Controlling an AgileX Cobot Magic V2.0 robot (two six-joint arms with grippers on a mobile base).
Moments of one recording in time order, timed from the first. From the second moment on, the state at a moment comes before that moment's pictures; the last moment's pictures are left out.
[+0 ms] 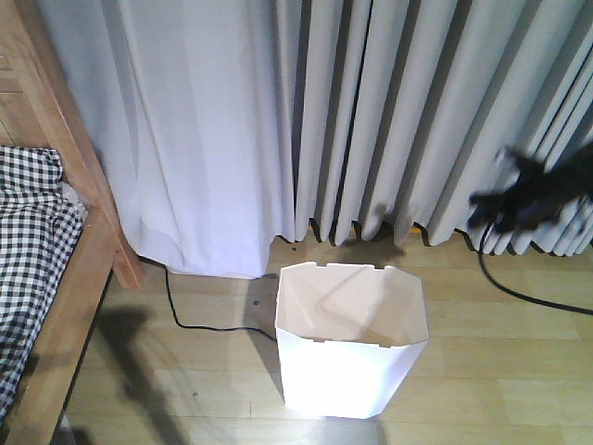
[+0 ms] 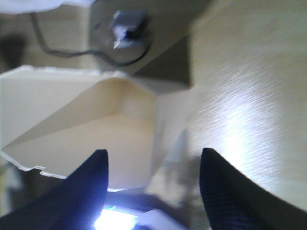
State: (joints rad) left arm 0.00 -0.02 0.03 0.14 0.27 -0.05; right arm -0.28 2.47 -1.73 0.48 0.79 -0.56
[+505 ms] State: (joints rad) left arm 0.00 -0.02 0.03 0.14 0.27 -0.05; right arm -0.16 1.94 -1.72 0.14 0.83 -0.26
